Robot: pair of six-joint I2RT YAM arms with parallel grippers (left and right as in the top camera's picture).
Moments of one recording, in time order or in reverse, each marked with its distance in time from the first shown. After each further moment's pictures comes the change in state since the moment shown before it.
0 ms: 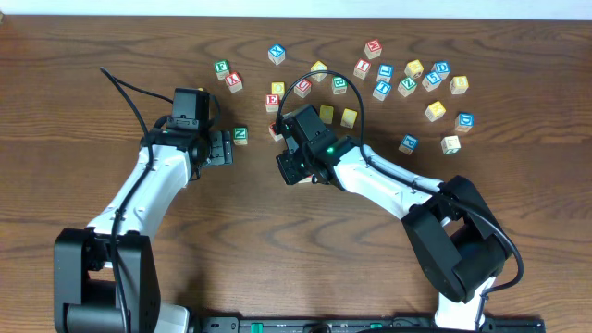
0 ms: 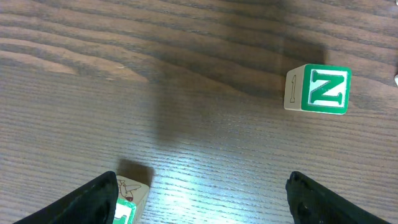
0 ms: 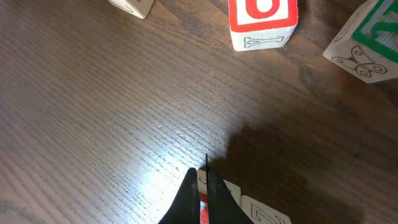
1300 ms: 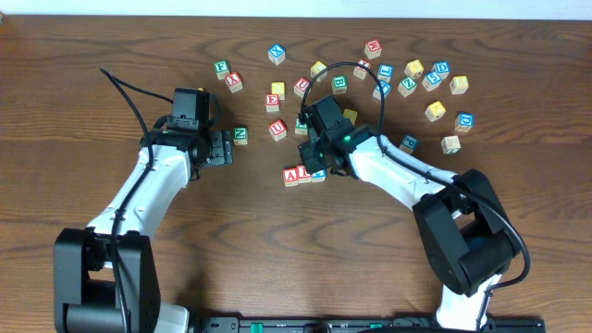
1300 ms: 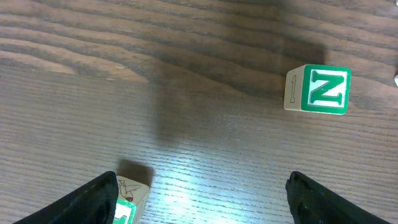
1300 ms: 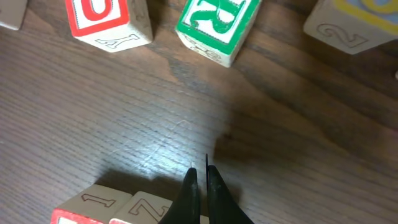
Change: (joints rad) left arm 0.000 0.000 0.000 0.001 0.000 0.000; right arm -0.095 0.001 0.000 -0.063 0.100 0.001
